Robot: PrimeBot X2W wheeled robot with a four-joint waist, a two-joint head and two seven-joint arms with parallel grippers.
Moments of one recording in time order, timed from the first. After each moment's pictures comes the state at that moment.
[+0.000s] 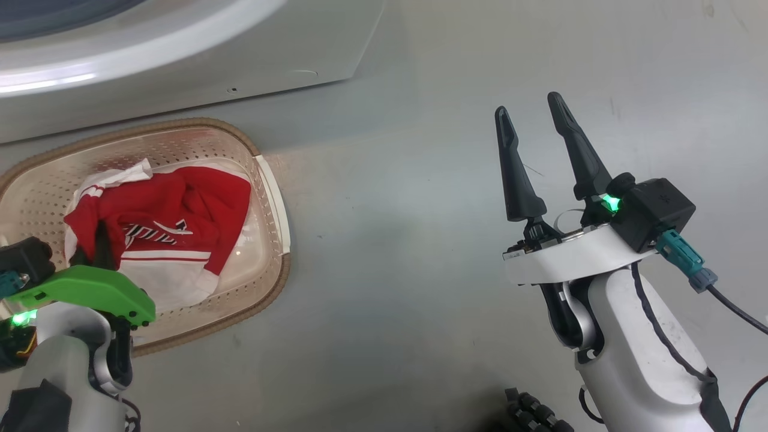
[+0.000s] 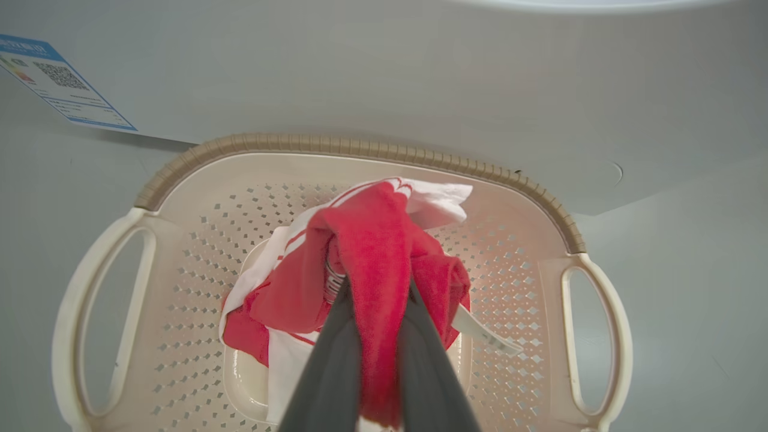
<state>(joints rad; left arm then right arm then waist) -0.36 0.13 0.01 0.46 -0.51 0.08 -0.02 -0.37 -0.05 0.36 0.06 0.37 -0.04 -0.26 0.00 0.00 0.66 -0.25</state>
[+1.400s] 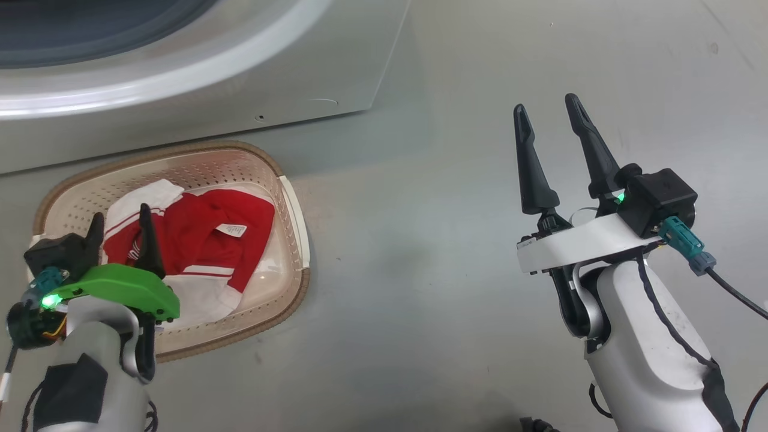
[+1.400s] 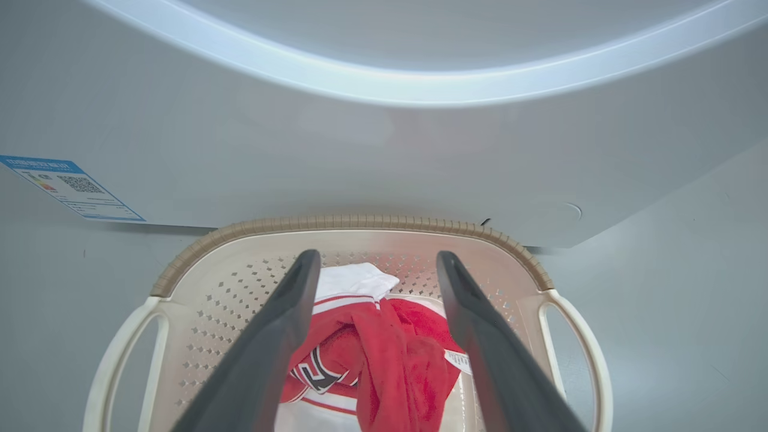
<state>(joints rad) -0.49 0.12 -0.06 0.75 -0.44 -0.01 -0.24 -0.40 -0.05 0.32 0.16 0.36 -0.05 -0.26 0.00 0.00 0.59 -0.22</state>
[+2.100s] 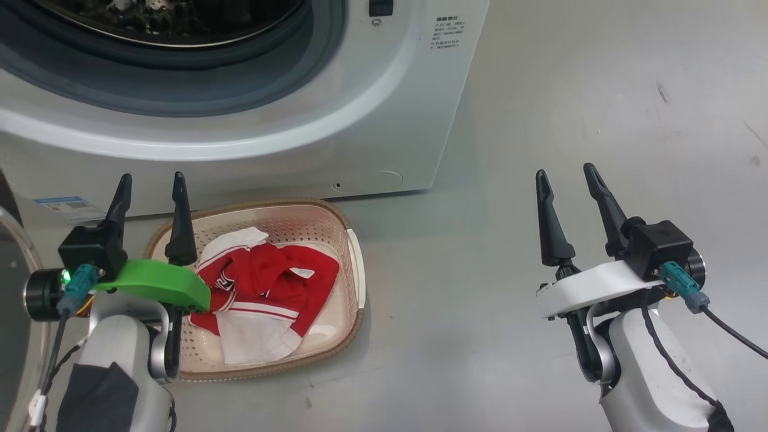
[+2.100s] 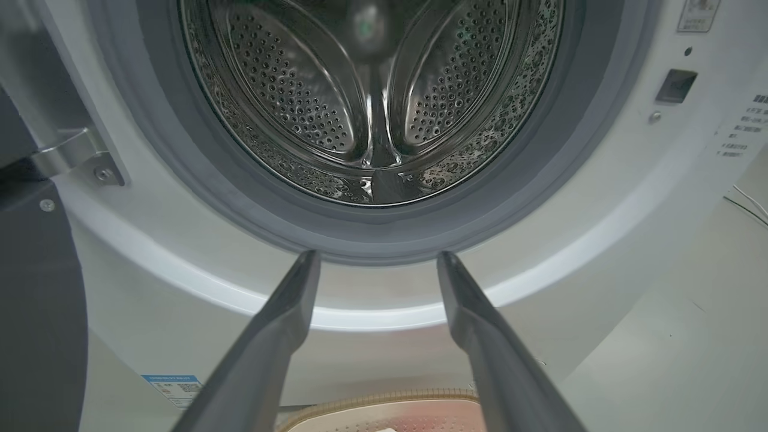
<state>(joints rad) -0.41 0.08 -0.10 0.45 -0.31 0.02 -0.25 -0.28 -0.06 0.26 0.23 0.32 -0.05 -0.26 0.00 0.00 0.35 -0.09</state>
